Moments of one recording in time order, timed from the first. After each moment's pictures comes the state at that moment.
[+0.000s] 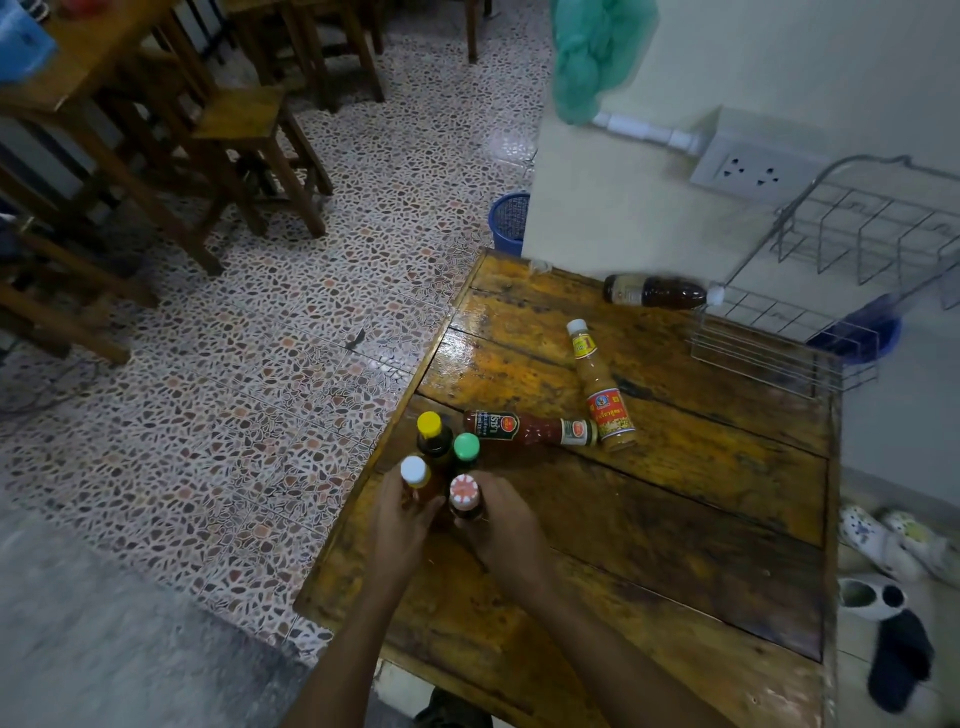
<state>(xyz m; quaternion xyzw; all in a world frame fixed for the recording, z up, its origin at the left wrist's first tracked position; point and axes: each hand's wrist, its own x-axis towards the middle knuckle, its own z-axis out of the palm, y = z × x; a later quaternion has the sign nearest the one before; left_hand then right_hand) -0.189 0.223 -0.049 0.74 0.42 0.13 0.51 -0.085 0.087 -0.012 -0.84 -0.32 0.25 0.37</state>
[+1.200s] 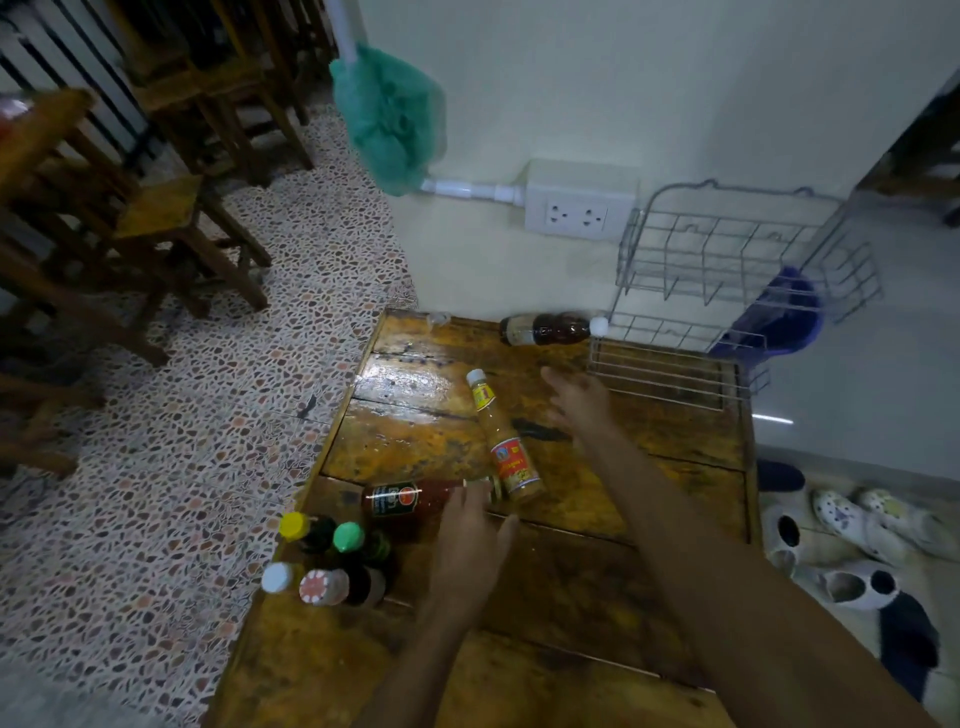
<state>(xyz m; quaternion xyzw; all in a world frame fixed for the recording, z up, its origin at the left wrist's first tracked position) 0.000 0.089 0.011 0.87 0.33 -0.05 0.36 0.225 0.025 0.011 -0.68 0.20 0.30 0.64</state>
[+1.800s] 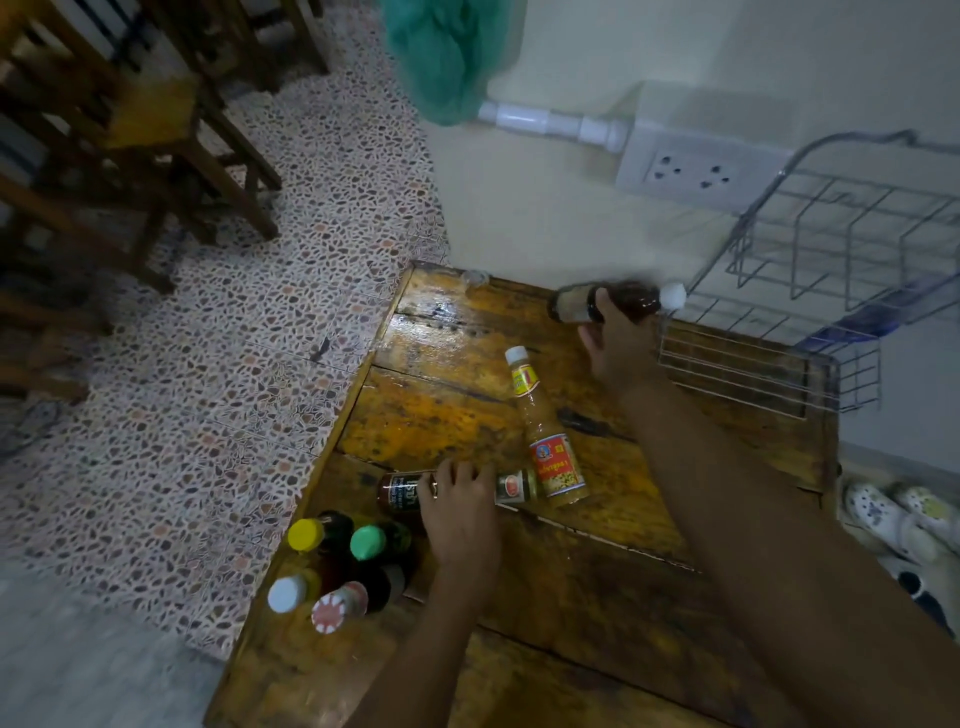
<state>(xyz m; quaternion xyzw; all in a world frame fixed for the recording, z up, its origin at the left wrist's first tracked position) 0.030 0.142 -0.026 0.93 0.32 -0.13 0.09 0.291 0.089 -0.004 -0.60 0.18 0.26 0.74</state>
